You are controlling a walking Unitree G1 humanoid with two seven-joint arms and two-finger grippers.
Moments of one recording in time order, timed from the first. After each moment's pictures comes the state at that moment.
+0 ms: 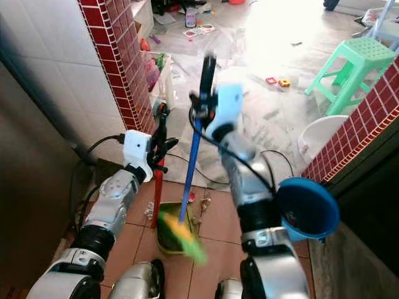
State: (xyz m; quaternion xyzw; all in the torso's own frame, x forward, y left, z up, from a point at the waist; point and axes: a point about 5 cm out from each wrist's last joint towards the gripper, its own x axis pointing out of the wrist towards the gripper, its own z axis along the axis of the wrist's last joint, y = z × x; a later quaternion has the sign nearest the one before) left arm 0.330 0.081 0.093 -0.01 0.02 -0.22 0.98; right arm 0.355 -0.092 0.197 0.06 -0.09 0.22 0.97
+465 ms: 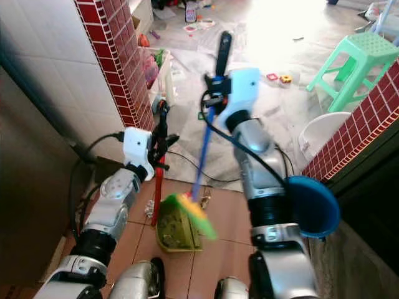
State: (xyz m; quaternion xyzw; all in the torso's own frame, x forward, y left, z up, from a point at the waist) left arm 0.324 0.077 0.110 -0.02 0.00 -0.20 0.98; right arm 0.358 -0.119 0.215 0.02 -0.13 0.17 0.98
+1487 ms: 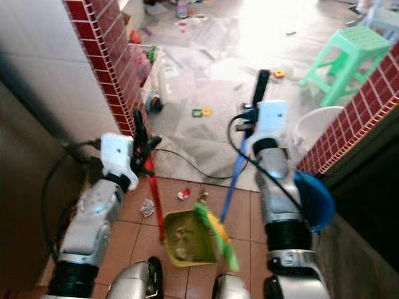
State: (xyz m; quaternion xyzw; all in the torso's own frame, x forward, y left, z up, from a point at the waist) left arm 0.290 0.104 0.129 0.01 -0.01 -0.15 0.99; right arm 0.340 -0.174 0.166 -0.01 -0.07 0.02 1.00
